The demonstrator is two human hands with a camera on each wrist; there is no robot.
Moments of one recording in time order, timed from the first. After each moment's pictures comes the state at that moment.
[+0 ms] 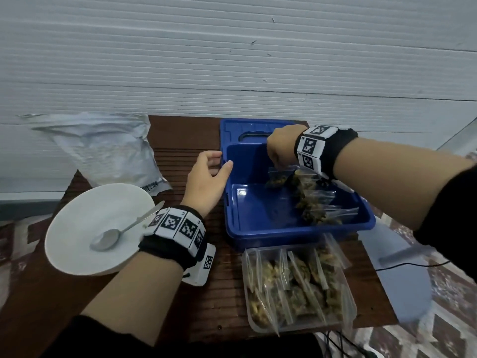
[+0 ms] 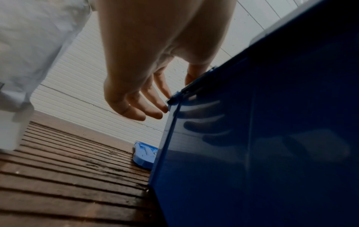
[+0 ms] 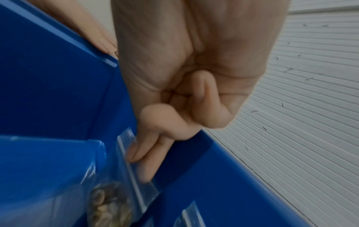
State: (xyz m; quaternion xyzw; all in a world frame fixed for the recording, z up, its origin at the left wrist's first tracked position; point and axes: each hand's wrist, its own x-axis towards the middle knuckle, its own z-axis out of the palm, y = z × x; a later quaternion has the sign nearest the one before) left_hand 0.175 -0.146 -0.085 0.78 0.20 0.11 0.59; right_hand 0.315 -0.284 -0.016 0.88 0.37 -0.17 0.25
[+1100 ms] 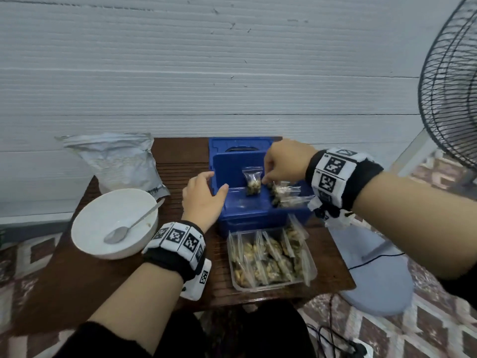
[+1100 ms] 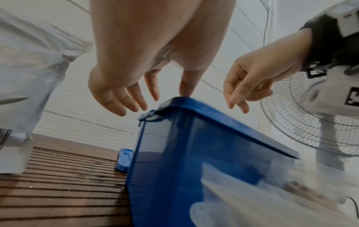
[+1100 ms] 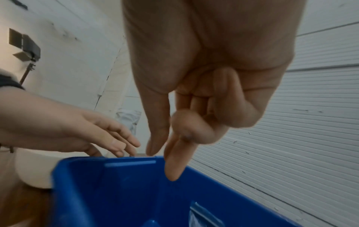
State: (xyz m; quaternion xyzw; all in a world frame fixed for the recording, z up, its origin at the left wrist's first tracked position) left_hand 0.112 -0.186 -0.061 0.87 0.19 0.11 0.43; right_hand 0.197 -0.352 0.054 0.94 0.31 -0.13 0.02
